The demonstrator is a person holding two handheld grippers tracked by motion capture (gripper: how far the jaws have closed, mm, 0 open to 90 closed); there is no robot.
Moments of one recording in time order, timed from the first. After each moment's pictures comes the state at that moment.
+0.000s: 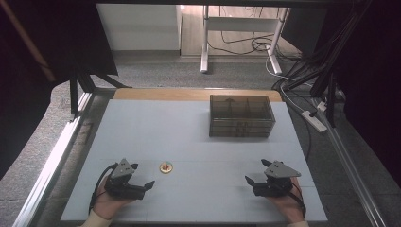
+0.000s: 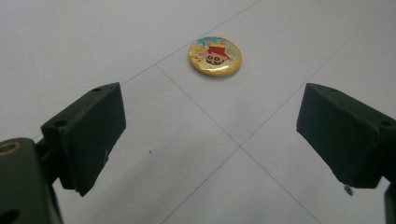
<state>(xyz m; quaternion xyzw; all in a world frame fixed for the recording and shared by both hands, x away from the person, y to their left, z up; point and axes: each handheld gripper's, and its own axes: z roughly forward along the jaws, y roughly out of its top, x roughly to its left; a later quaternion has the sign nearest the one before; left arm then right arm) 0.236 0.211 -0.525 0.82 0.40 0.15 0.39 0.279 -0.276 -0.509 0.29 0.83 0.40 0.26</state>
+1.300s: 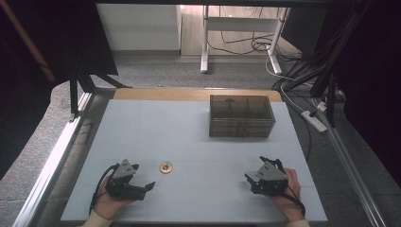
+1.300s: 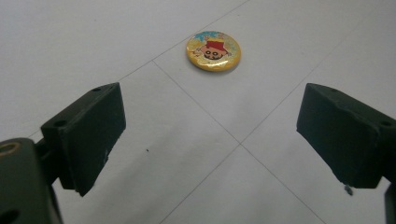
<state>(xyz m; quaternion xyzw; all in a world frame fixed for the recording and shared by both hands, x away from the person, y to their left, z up) 0.237 0.210 -0.528 0.82 0.40 0.14 0.38 0.280 -0.261 -0.509 0.23 0.85 0.32 0.35</state>
